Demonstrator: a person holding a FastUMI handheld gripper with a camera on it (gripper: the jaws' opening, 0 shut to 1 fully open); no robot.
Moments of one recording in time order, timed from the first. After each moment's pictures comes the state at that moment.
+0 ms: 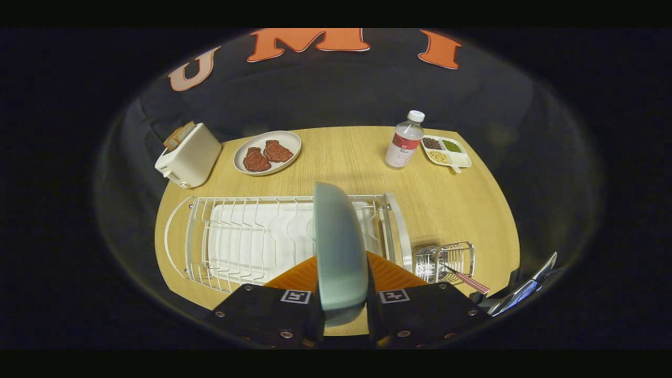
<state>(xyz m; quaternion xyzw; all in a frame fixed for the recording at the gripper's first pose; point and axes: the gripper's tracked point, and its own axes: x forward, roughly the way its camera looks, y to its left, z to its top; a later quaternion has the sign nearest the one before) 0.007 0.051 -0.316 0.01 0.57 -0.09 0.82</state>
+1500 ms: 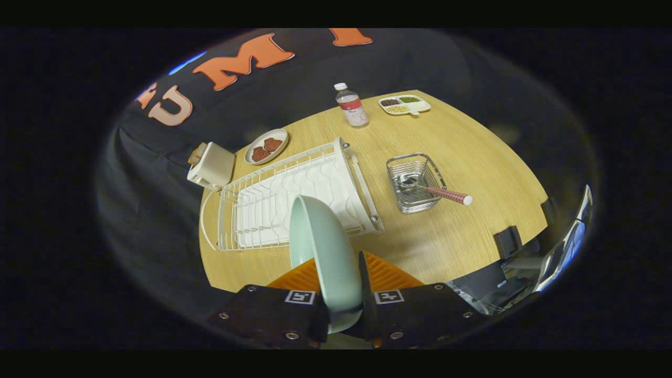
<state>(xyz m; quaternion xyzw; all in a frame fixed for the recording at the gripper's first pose) -0.168 0.024 -0.300 0.21 0.57 -0.07 0.79</state>
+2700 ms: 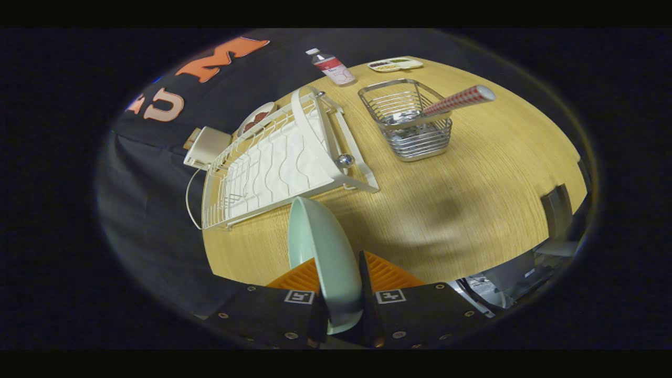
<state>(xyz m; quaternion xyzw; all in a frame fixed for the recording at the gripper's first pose) -0.224 0.038 -0.409 0.29 0.61 -0.03 0.74</state>
